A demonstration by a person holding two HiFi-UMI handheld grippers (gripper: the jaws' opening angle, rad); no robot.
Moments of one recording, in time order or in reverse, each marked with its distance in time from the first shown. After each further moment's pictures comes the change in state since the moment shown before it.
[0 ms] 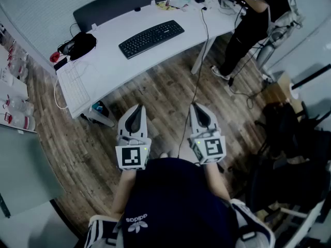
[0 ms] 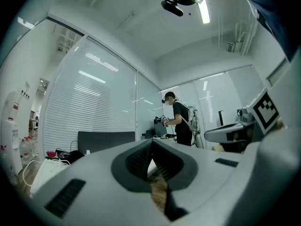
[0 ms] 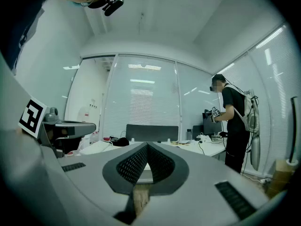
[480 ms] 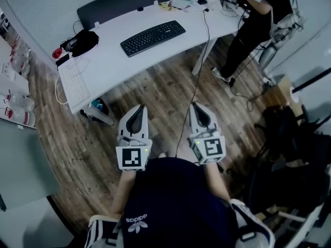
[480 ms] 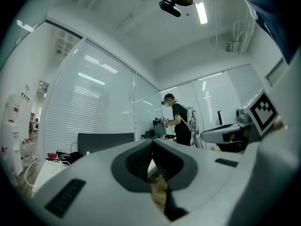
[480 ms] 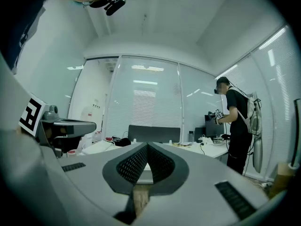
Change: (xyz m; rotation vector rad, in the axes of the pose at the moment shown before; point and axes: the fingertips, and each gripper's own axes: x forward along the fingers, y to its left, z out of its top) left arm -0.014 -0.018 0.005 0.025 -0.017 -0.008; right arm -0.013 -0.002 -0.001 -0.055 -0.015 0.019
